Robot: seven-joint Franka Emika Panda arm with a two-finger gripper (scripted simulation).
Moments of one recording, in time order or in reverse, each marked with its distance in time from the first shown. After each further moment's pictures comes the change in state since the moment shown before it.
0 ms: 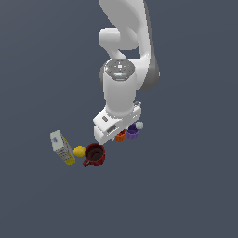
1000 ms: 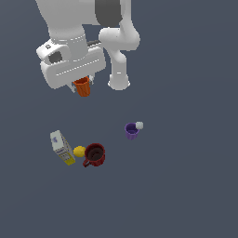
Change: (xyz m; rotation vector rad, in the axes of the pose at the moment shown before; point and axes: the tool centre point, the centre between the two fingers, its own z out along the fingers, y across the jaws) arm -0.166 0.037 -0.161 0.003 0.005 0.000
